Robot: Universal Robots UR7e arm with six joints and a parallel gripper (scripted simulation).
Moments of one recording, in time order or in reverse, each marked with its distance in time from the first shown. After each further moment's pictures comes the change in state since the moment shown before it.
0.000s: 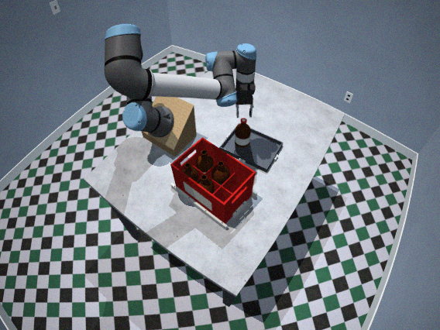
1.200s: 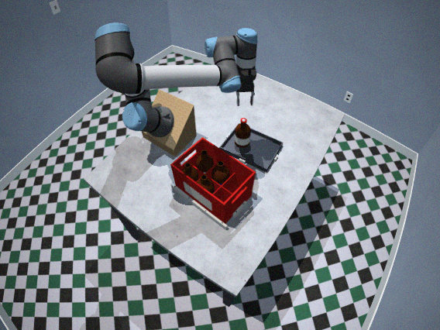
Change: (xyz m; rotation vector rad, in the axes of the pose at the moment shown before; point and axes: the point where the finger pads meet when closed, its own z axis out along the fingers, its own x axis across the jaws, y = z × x) arm 0.000 0.000 -0.071 0.000 -0.002 0.000
